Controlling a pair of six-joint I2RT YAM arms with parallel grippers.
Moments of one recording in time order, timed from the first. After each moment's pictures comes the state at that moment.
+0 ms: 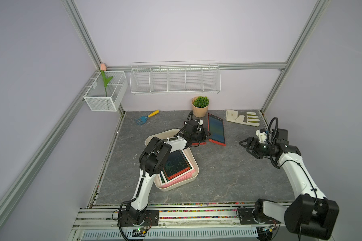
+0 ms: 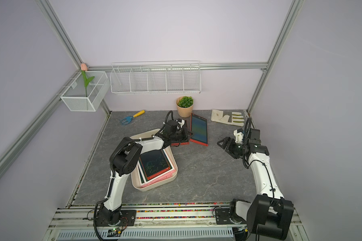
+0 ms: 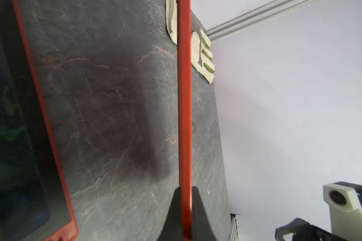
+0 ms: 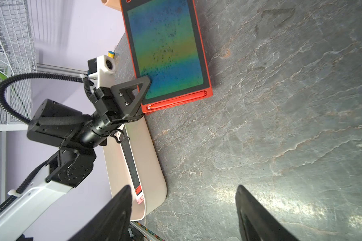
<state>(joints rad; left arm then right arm) -0.68 2.25 1.51 0.32 0.49 -1.00 -0.18 1.20 0.94 -0.72 -0.68 0.41</state>
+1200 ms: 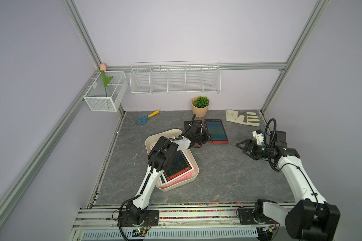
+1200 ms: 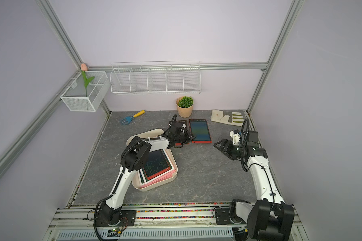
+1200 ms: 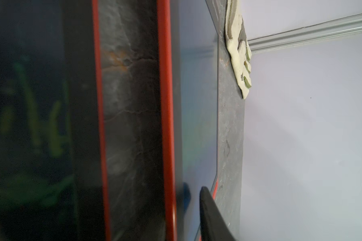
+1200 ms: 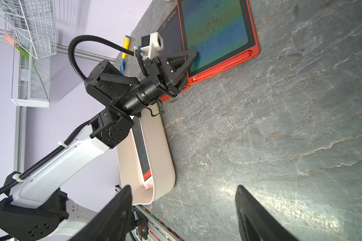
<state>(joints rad) -0.68 2.45 1.68 0.25 0.44 -1.09 -0.15 1.16 0.90 -0.71 -0.76 0.40</state>
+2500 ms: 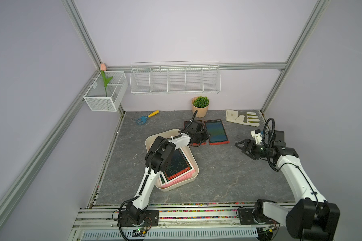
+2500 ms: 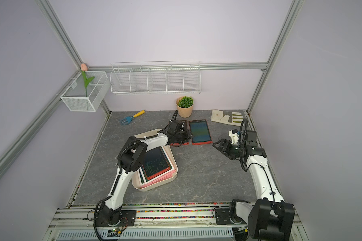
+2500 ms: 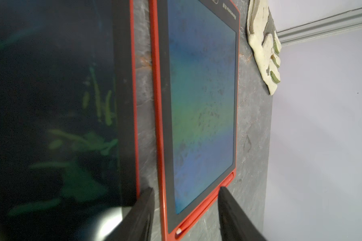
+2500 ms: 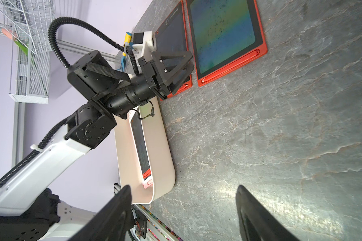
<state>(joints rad) -0.68 2.37 1.74 -0.06 0.35 -0.96 -0.12 1.18 0.90 -0.69 -0.76 0.40</state>
